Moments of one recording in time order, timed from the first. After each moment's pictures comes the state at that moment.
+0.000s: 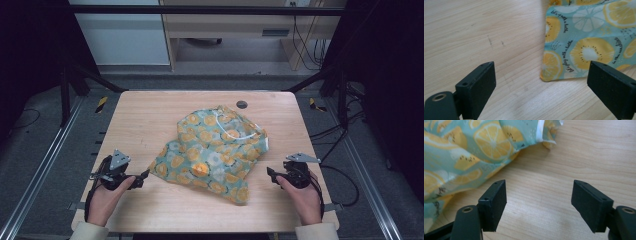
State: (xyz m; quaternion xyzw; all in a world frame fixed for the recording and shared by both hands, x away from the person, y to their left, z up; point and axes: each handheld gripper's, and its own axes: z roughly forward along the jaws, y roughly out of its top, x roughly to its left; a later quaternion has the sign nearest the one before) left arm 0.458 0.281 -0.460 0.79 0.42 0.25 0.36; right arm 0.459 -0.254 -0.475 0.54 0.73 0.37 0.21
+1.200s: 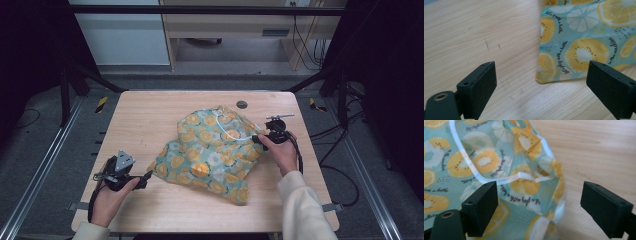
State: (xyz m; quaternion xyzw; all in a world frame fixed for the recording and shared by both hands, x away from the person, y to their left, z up) left arm 0.456 0.271 -0.459 0.80 0.41 0.26 0.35; right arm 0.594 -0.217 -0.461 0.59 0.73 0.31 0.16
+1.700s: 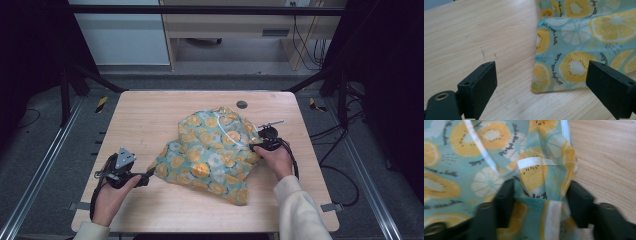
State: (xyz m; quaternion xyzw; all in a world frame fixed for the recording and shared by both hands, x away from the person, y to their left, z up) left arm 0.462 0.263 -0.448 0.80 0.40 0.26 0.37; right arm 0.585 -0.200 -0.479 0.55 0.77 0.27 0.15
